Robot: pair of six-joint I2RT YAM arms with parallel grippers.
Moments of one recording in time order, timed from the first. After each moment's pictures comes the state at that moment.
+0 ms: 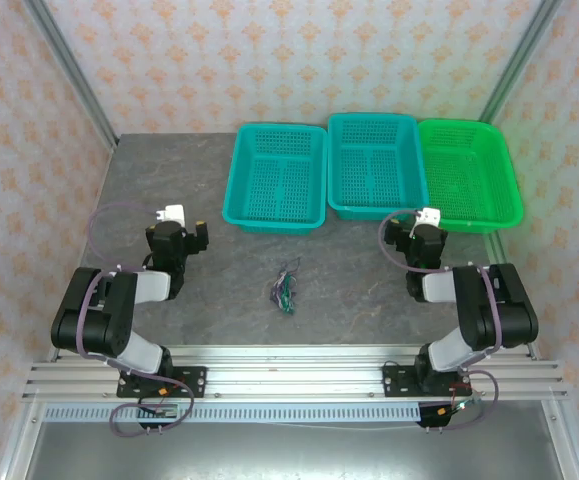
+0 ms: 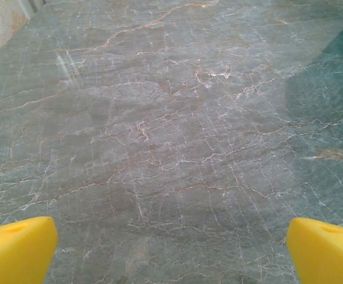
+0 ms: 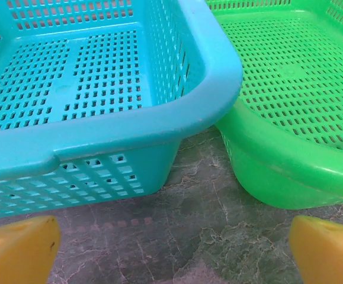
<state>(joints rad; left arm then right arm) -0.04 1.51 0.41 0.62 -0.26 -0.07 0.06 1.53 0.37 0.75 0.20 0.13</state>
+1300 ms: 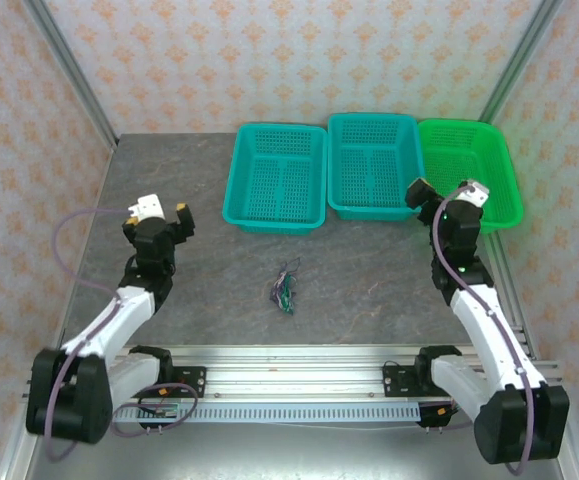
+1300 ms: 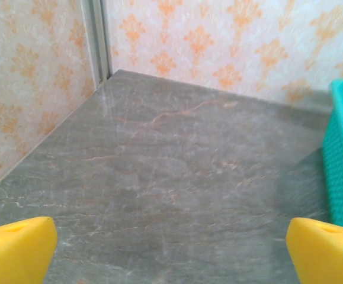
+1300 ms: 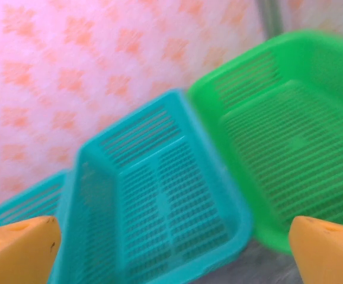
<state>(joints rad) -0.08 1.00 0.49 0.19 -0.41 -0.24 0.07 0.92 0.70 -0.06 0.13 0.56</state>
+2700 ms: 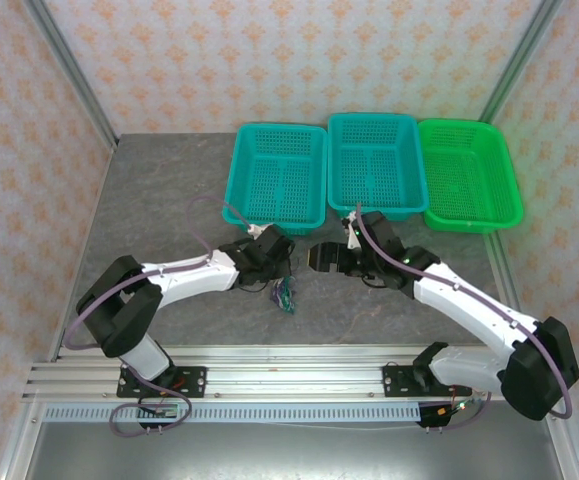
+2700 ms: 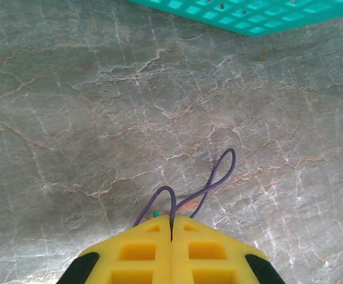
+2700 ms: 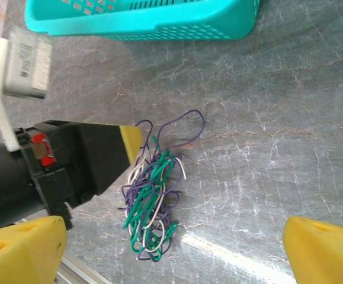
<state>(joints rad) -0.75 1.60 0.92 -0.31 -0.16 -0.90 0.63 1.14 0.79 -0.44 -0.22 0.65</state>
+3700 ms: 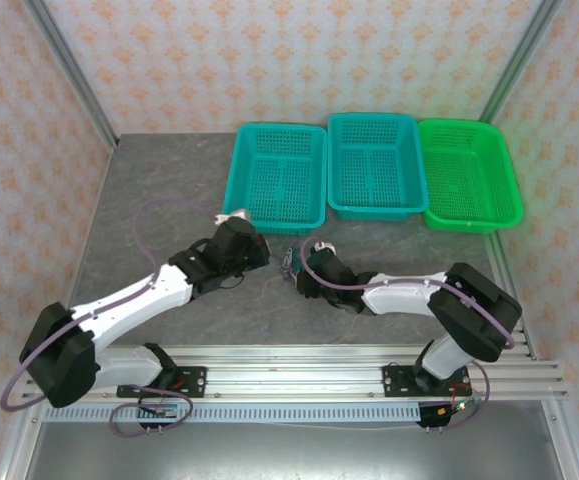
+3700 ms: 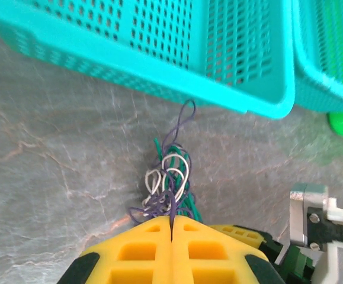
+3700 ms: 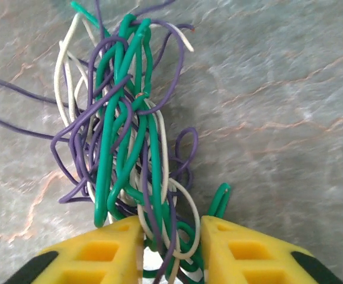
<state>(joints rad) -0.64 1.21 0.80 -0.30 -0.11 -0.90 0.87 1.54 0.63 0.07 0.12 0.76</state>
